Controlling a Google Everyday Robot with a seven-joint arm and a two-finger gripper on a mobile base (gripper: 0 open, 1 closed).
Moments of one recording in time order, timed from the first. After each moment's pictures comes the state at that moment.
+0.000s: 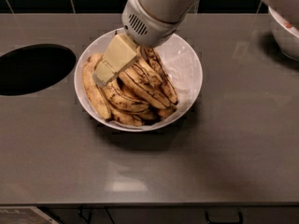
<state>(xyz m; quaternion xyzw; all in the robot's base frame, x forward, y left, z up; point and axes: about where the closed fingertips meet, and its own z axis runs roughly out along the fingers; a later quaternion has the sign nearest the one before) 0.506 0.036 0.979 -0.44 0.86 0.10 0.25</state>
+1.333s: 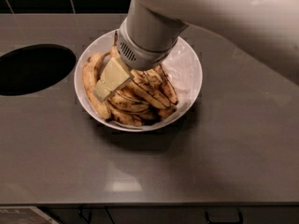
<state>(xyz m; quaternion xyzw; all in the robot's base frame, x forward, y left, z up) 0.501 0.035 0.943 -0.38 0.89 0.04 0.25</state>
